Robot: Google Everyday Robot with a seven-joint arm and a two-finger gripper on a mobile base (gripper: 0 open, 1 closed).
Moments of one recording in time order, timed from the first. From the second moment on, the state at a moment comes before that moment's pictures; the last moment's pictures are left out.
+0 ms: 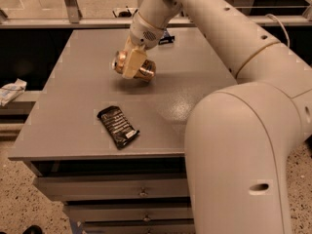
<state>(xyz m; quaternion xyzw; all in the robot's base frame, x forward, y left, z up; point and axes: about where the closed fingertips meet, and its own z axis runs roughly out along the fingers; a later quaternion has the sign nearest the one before) 0.667 0.063 0.873 -0.72 0.63 0.19 0.19</state>
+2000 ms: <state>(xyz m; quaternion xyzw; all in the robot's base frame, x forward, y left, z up) 0.643 0.049 0.887 -0.67 0.65 0.27 0.25</state>
